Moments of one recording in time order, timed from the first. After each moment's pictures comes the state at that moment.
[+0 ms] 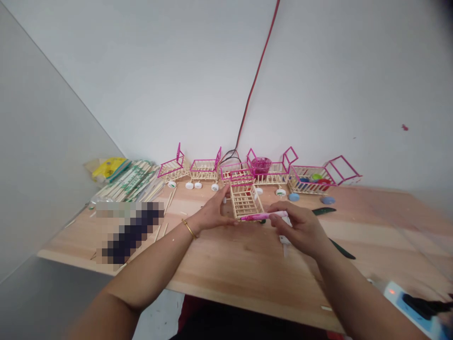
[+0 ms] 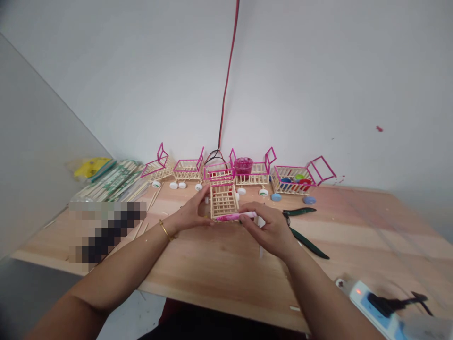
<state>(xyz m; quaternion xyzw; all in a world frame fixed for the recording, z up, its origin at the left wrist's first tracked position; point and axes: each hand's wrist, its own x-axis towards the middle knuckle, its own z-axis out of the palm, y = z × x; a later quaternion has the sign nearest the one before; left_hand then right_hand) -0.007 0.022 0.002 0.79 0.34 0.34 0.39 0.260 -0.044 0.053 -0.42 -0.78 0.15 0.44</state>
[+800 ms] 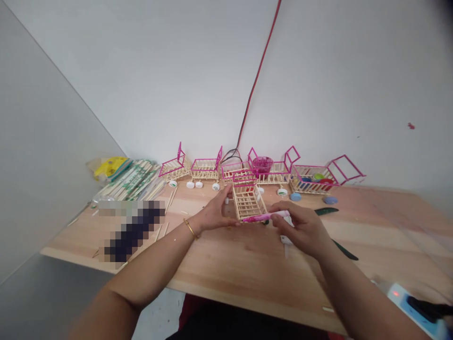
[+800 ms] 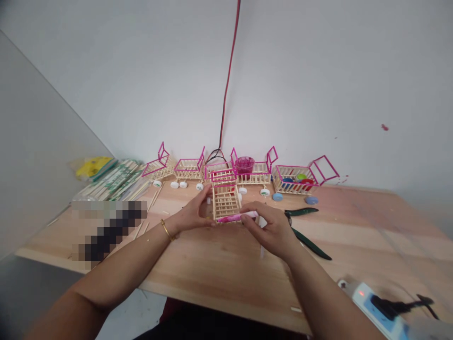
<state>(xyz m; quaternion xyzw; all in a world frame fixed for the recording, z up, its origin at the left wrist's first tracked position) -0.005 0.020 -0.002 0.79 0.33 0.34 0.40 0.263 -0.042 0.049 -0.39 -0.81 0.09 0.44</state>
